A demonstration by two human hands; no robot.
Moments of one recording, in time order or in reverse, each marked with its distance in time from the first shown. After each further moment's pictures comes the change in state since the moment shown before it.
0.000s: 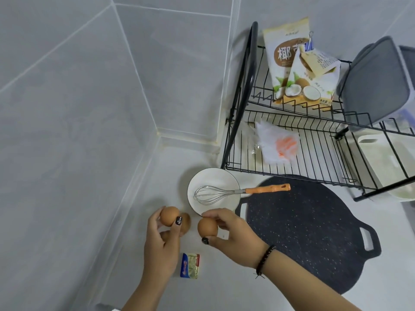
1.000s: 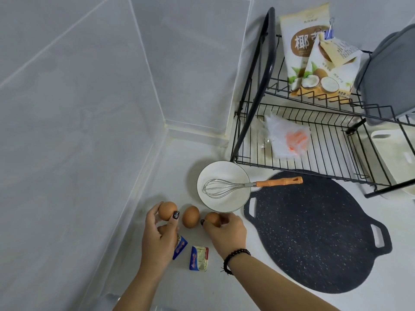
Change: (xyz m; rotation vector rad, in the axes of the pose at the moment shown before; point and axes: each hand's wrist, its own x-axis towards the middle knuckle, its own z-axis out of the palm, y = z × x) left_hand 0.016 -0.018 -0.021 -0.011 0.000 -0.052; right_hand 0.024 0.005 0.065 0.216 0.428 0.618
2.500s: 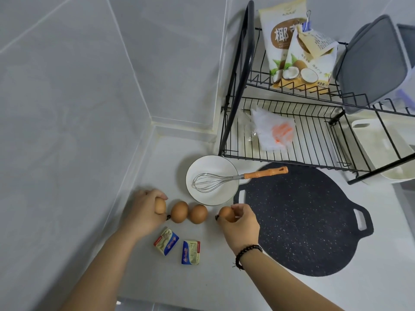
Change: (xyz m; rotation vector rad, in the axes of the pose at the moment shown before) left_hand 0.068 0.023 -0.018 0.854 -0.300 0.244; right_hand 0.002 0.021 -0.035 0.094 0.188 -0.025
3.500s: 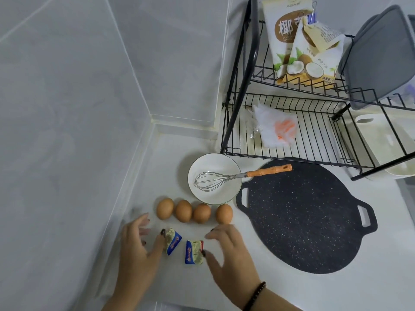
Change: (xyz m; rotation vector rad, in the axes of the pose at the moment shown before) left_hand -0.080 -0.021 0.046 -0.436 0.412 0.006; right_hand -0.053 0.035 0.002 -0.254 -0.125 -0.853
